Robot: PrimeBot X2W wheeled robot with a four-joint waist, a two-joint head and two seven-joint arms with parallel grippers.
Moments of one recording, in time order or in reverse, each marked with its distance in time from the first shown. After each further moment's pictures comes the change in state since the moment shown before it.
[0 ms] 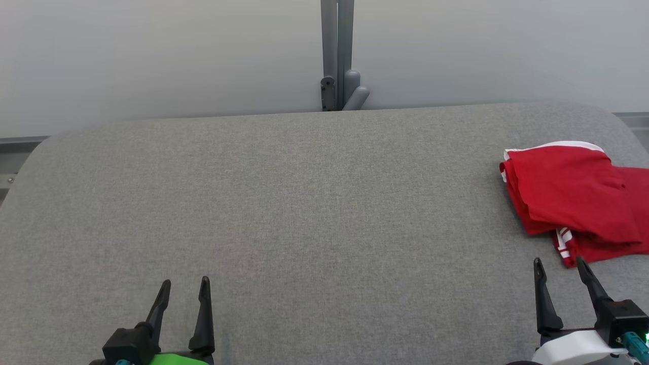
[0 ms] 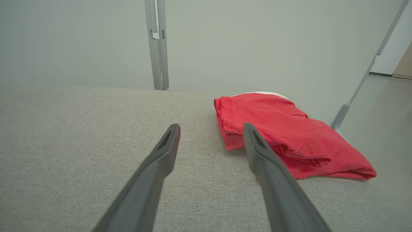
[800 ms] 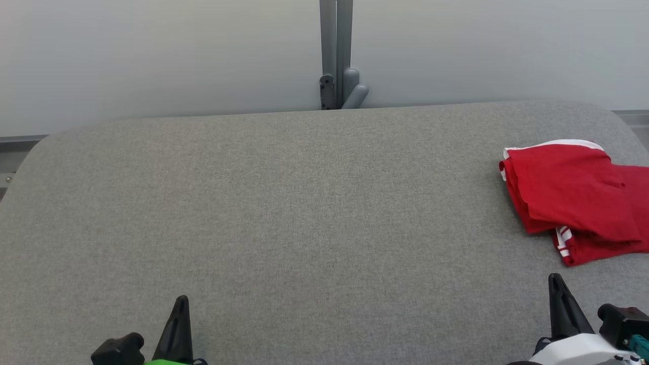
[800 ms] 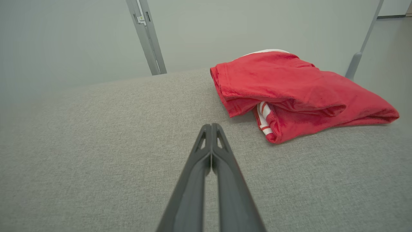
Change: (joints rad) left arm 0.012 -0.003 0.010 0.056 -0.148 0.000 0.047; right arm -0.002 0.014 0.001 0.077 0.176 0.000 0.052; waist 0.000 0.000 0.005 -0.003
